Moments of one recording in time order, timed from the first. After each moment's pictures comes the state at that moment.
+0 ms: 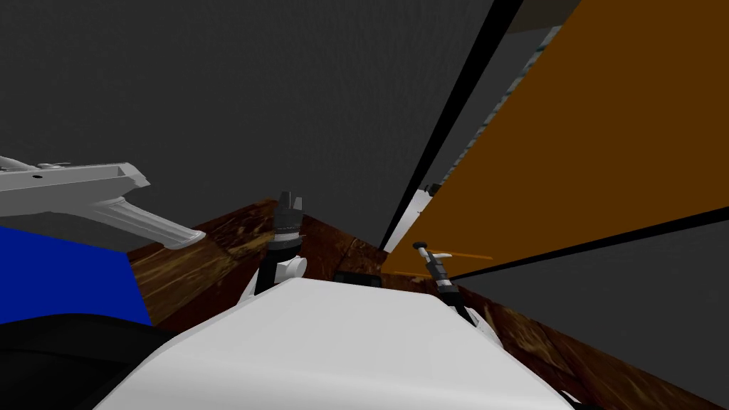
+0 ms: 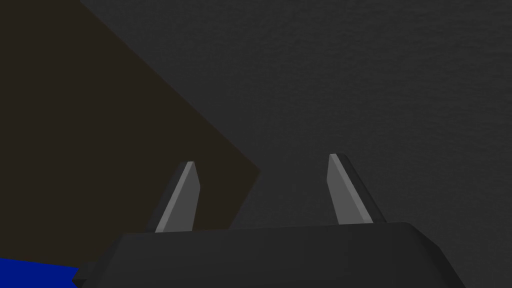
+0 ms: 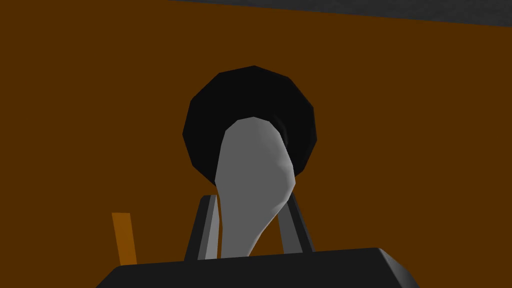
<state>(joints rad) 0.19 -0.57 0.07 -0.76 -0.05 -1.04 -0.42</state>
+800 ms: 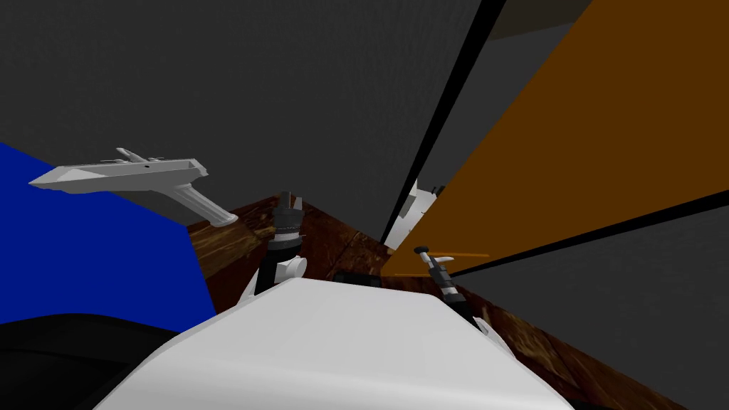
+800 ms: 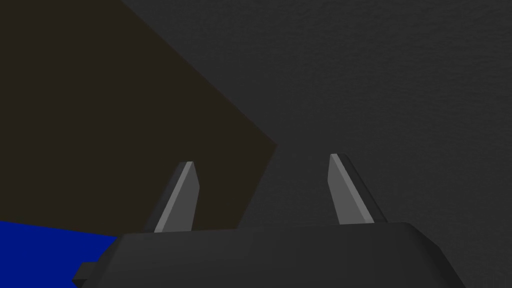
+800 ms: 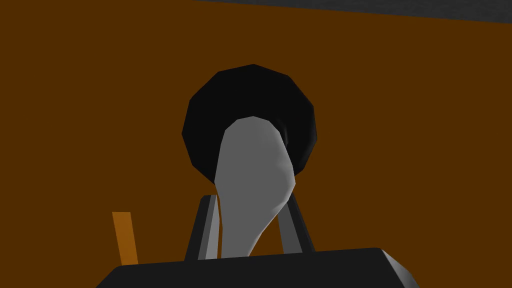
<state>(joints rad) 0.22 -0.61 0.10 -0.71 -0.04 -1.15 -0.46</state>
